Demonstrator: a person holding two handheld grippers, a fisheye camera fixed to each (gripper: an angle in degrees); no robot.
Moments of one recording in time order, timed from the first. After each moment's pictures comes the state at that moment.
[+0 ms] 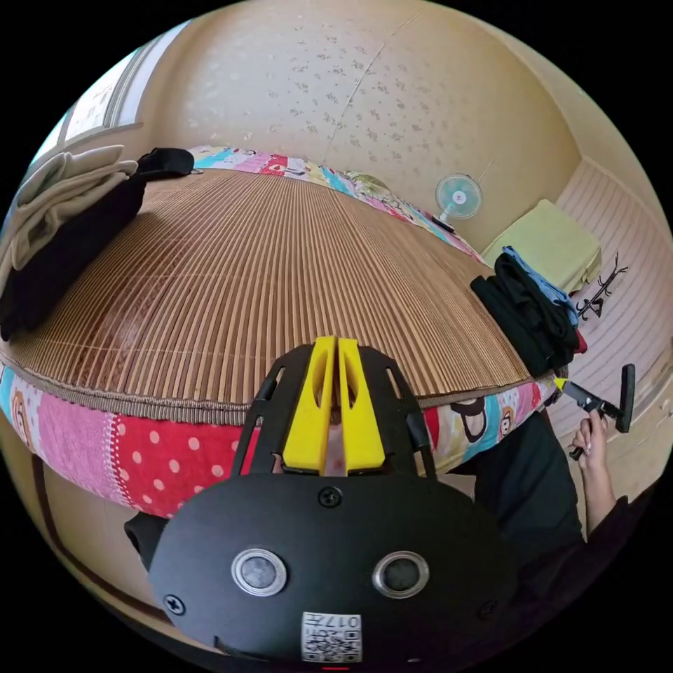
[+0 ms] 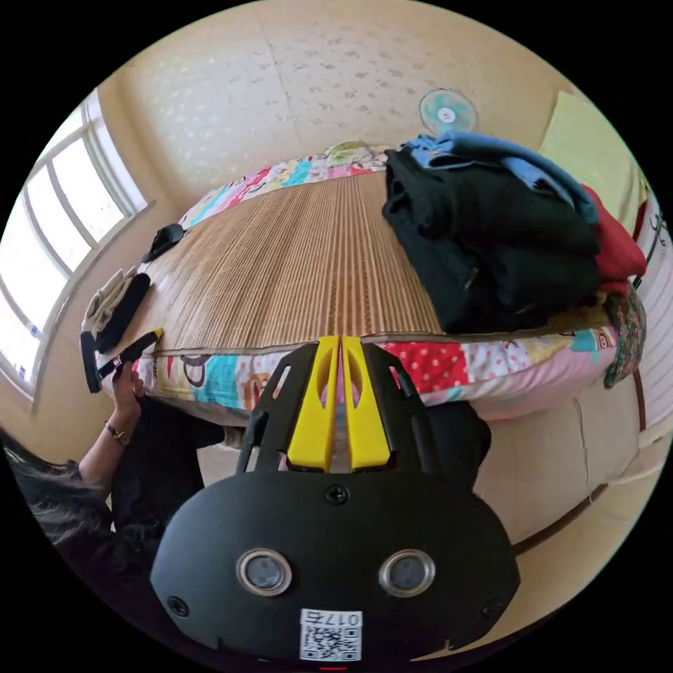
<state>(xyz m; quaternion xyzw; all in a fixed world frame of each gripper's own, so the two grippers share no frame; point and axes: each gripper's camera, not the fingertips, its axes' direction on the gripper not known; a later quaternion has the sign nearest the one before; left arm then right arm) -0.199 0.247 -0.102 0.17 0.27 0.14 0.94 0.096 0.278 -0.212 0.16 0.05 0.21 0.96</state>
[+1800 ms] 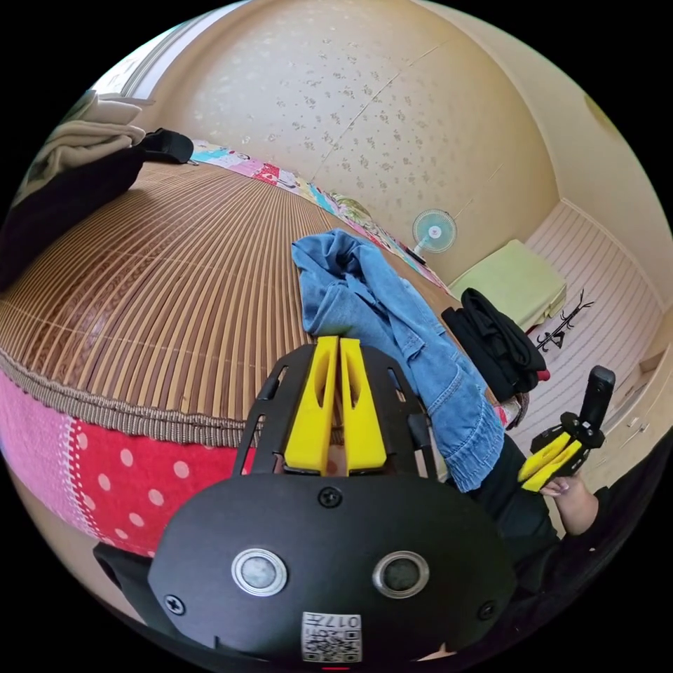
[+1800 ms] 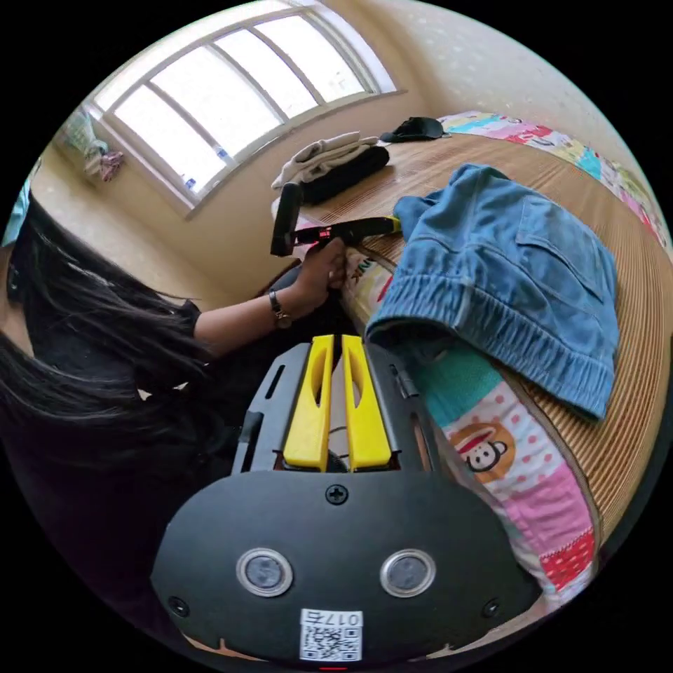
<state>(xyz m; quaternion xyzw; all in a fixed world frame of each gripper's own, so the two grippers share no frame) -0.248 0.212 -0.045 0.18 0.36 0.09 0.91 -0.001 0.043 -0.072 0.00 -0.27 -0.13 0.95</state>
